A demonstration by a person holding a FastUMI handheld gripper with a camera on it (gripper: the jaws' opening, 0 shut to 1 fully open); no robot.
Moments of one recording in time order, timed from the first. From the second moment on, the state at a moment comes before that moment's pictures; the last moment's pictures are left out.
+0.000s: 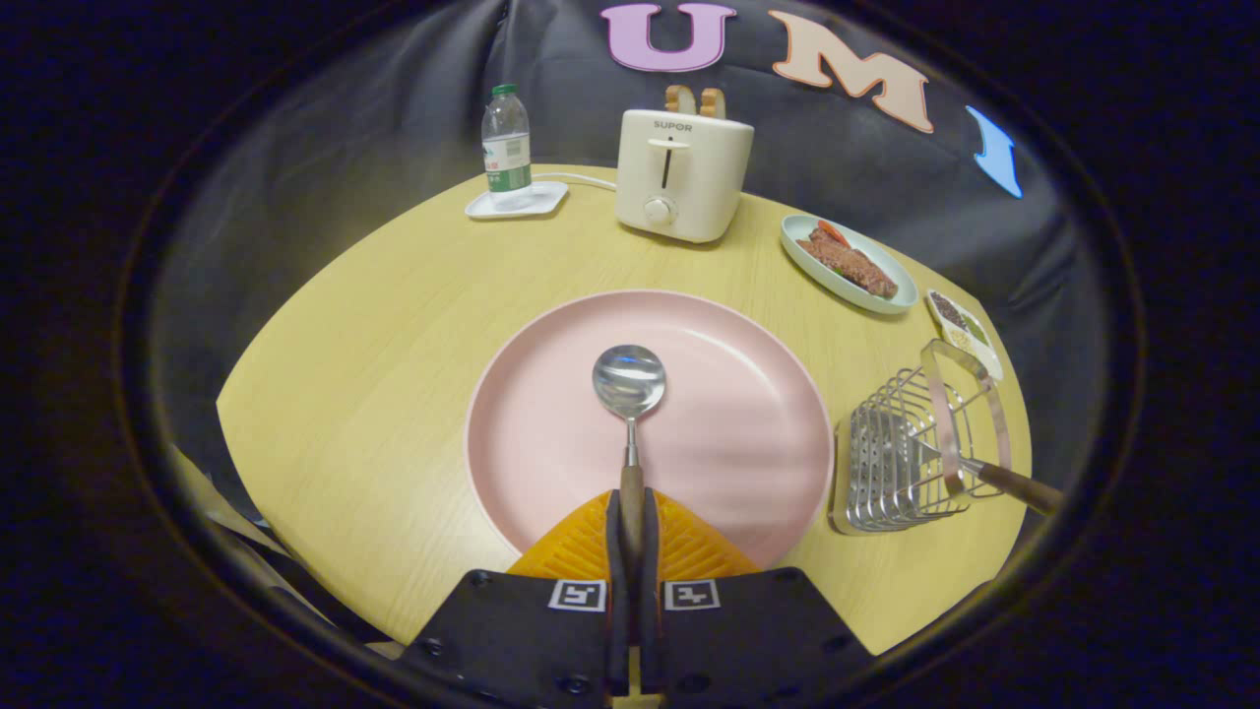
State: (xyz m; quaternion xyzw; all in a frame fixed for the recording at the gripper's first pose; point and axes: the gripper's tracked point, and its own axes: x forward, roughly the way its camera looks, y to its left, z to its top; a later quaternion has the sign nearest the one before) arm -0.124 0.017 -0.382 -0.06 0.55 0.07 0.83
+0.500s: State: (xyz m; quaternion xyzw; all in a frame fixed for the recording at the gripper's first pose) arm -0.114 -0.034 -0.318 -0.09 0.56 0.10 0.81
